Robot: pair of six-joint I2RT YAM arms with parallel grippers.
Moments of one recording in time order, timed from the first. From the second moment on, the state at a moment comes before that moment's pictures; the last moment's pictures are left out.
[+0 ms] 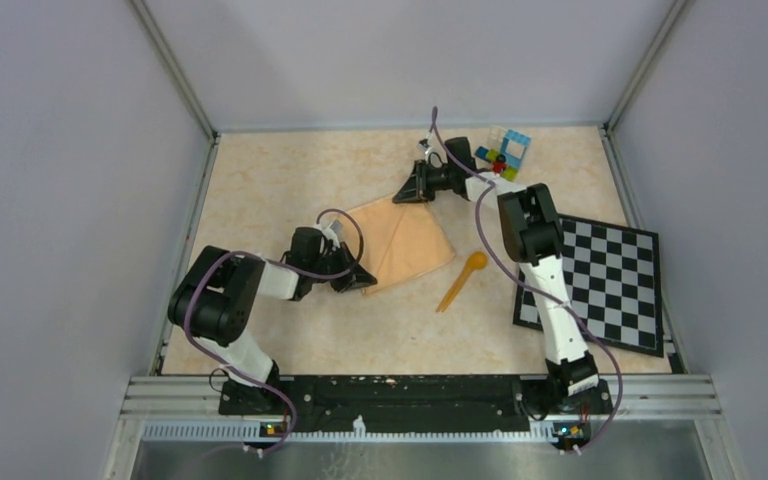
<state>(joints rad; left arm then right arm) -0.32 1.68 0.52 0.42 0.63 -0.79 0.35 2.57 1.92 0.01 -0.96 0.59</state>
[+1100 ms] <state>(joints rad) -0.30 1.33 0.72 -0.02 0.57 -0.73 0.39 2.01 1.71 -0.31 -0.64 0.55</state>
